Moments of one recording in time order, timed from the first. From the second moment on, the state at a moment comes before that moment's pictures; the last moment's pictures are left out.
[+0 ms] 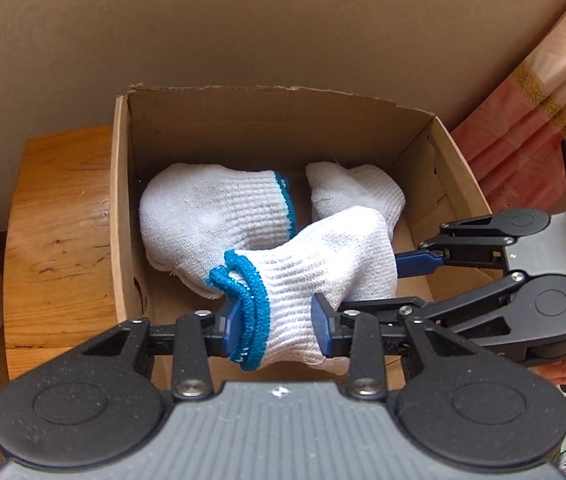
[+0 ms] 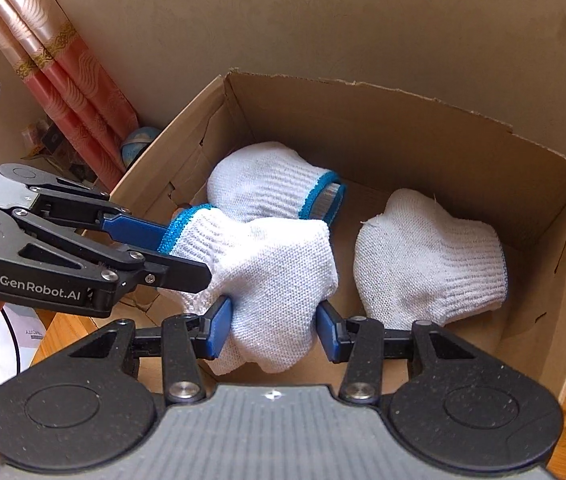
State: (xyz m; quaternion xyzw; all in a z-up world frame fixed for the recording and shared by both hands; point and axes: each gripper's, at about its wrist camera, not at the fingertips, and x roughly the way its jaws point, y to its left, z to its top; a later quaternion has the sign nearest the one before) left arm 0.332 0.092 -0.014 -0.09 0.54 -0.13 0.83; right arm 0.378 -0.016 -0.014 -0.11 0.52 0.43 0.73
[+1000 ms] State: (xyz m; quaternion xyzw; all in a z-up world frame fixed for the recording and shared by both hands) left arm 0.335 0.094 0.020 -0.03 0.51 -0.09 0.85; right arm 0.392 -0.008 -0.033 -0.08 0.57 0.41 0.71
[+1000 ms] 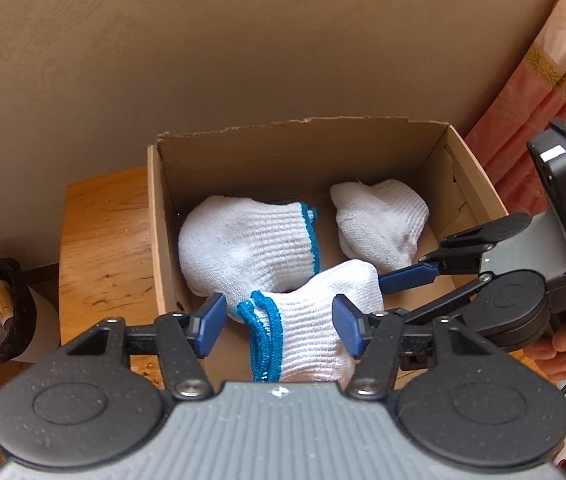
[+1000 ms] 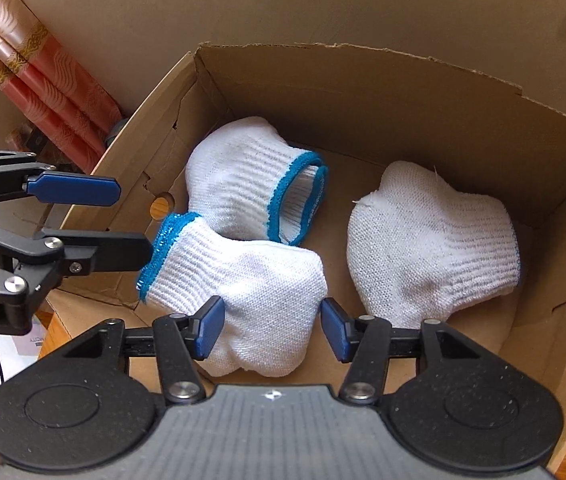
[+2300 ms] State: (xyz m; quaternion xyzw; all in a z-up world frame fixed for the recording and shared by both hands) left arm 0.250 0.080 0.054 0.00 0.47 -0.10 0.88; right arm 0.326 -0.089 0.042 -0.07 0.51 0.39 0.77
